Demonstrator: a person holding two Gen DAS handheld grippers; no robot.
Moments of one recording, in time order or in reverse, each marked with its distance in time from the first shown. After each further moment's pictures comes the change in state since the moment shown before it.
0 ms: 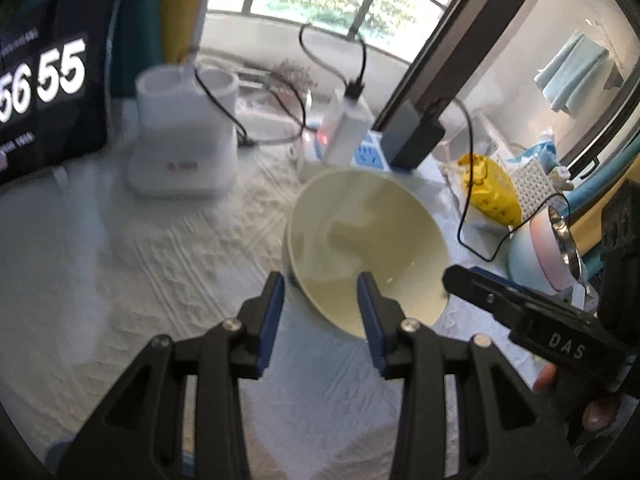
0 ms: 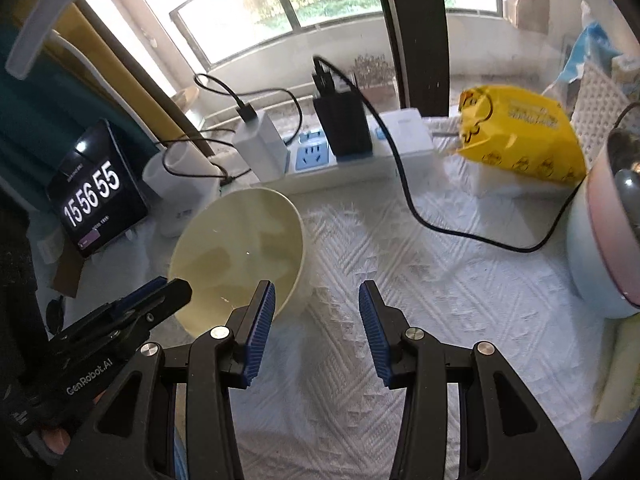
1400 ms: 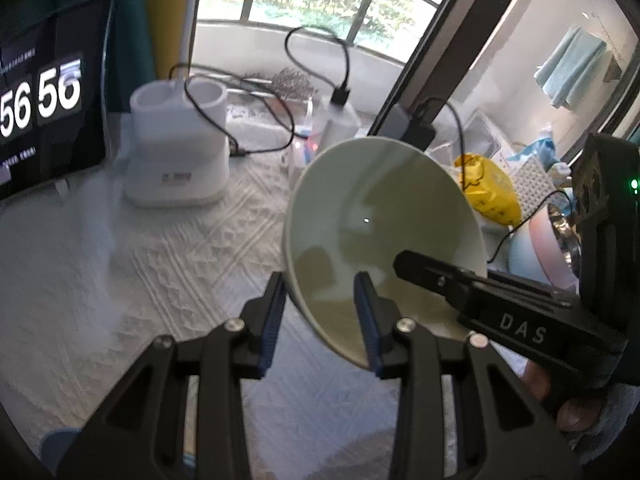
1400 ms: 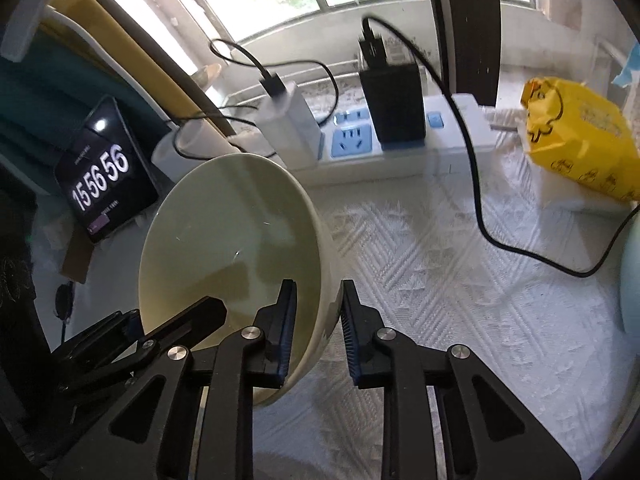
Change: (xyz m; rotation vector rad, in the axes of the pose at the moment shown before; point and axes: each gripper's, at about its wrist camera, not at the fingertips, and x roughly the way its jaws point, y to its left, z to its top) left arm -0.013 -0.017 -0.003 0.044 -0.055 0.028; right arm 0.027 0.017 0.018 -0.059 0.047 0.081
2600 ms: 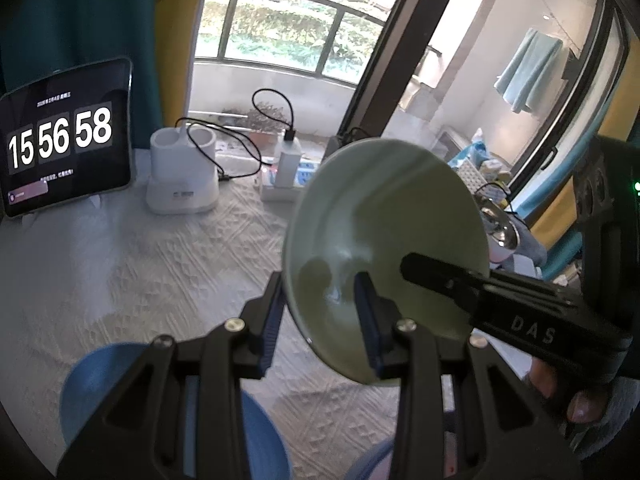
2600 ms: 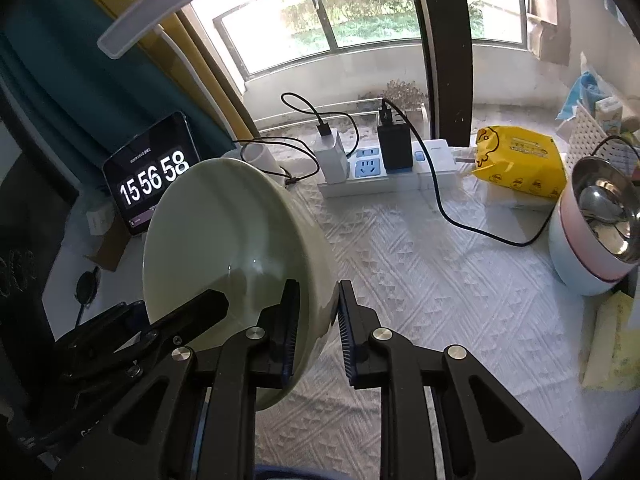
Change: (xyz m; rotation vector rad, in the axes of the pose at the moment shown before) left arm -0.097 -0.022 -0.040 0.068 -0.109 -0.077; right arm -0.109 0.041 -0.058 -0.042 -0.131 -0.031
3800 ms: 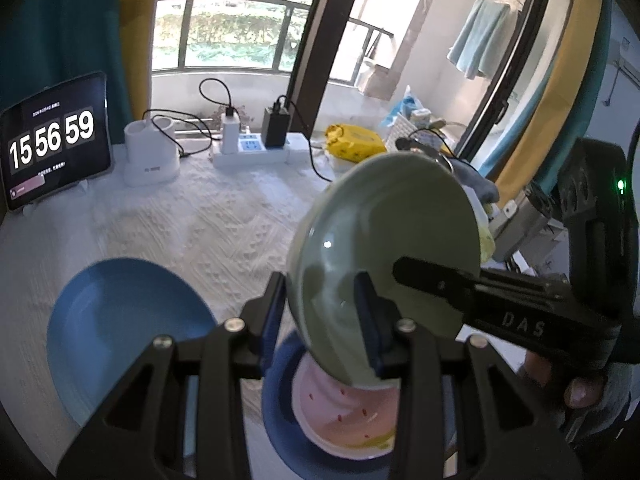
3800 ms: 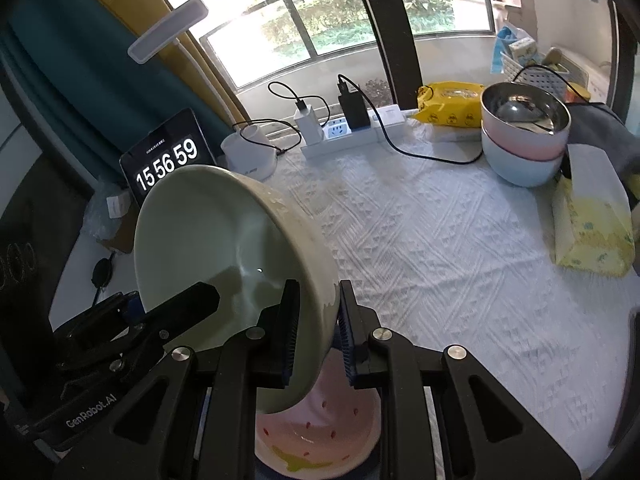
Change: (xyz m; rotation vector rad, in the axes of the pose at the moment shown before) left arm -0.060 -0.056 -0.077 0.142 0.022 -0.070; right arm -0.080 -0.011 -0.102 0.093 -0.045 -0.008
